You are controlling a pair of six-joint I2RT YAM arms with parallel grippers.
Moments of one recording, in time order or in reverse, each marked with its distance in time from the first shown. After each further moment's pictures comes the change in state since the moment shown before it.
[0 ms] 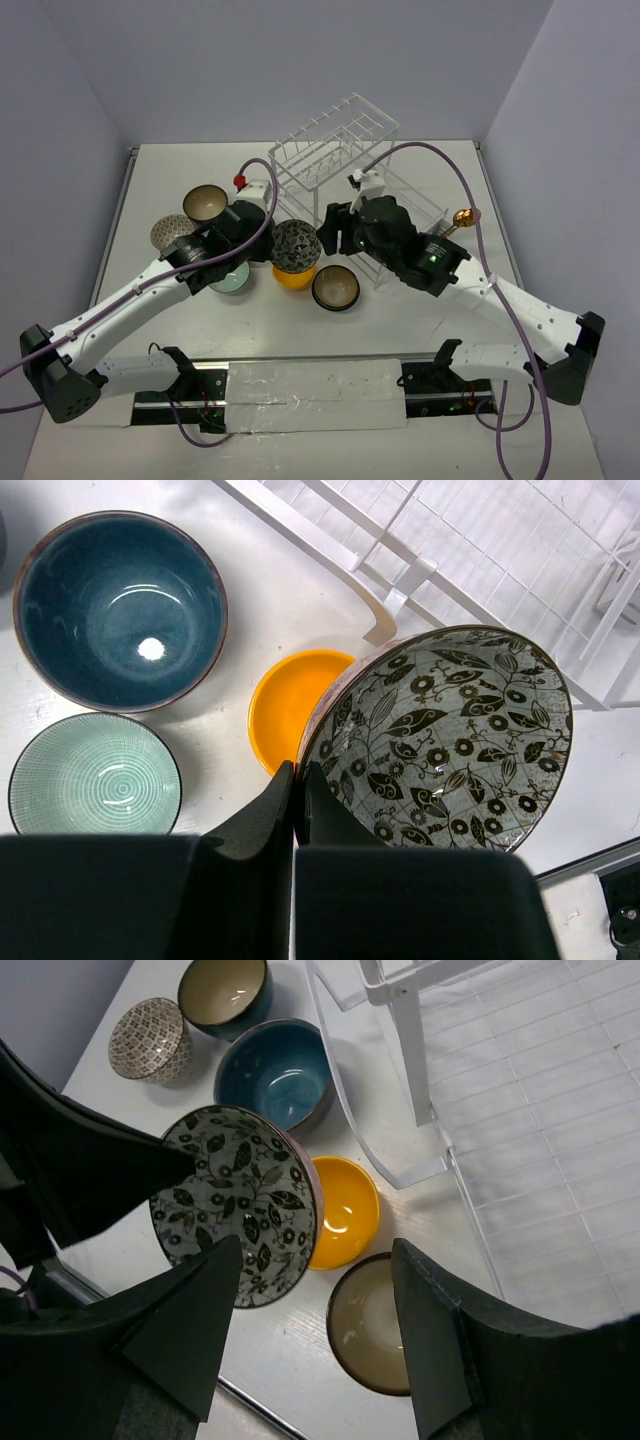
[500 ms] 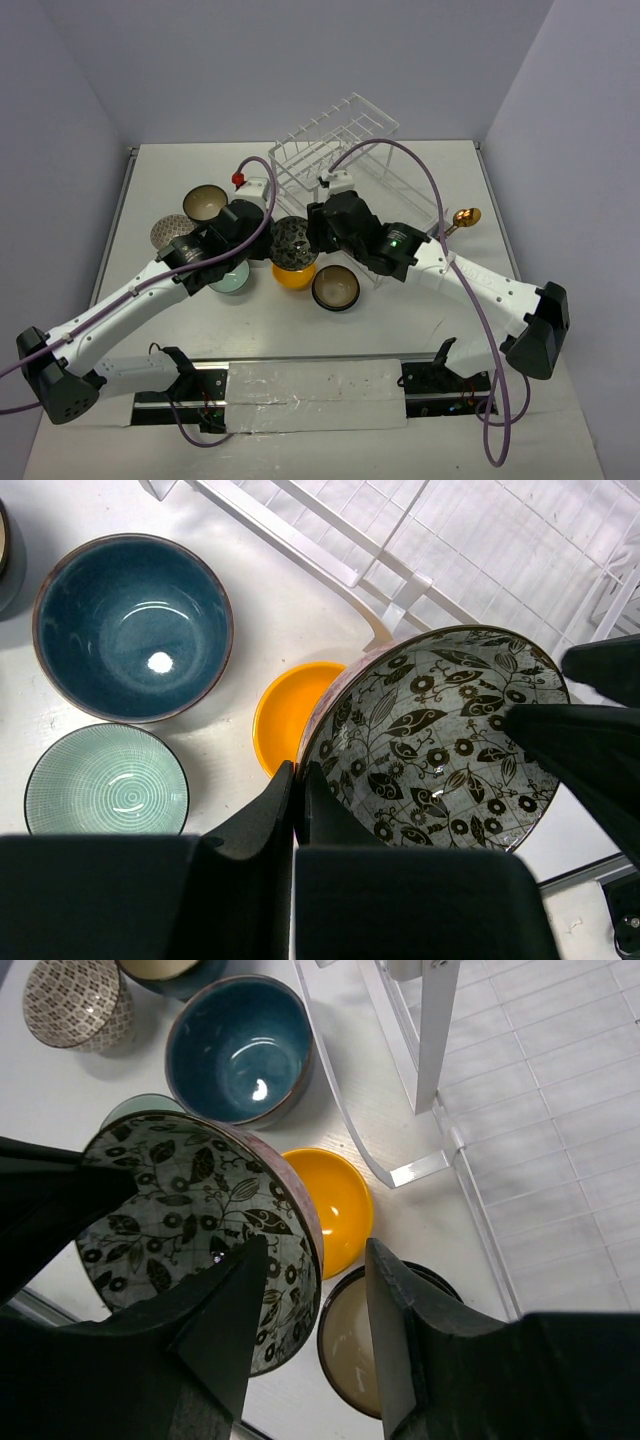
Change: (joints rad) left arm -0.011 -0.009 0.019 -0.001 -0.028 0.021; right arm 0.038 0.232 0.116 -0.028 0.058 -0.001
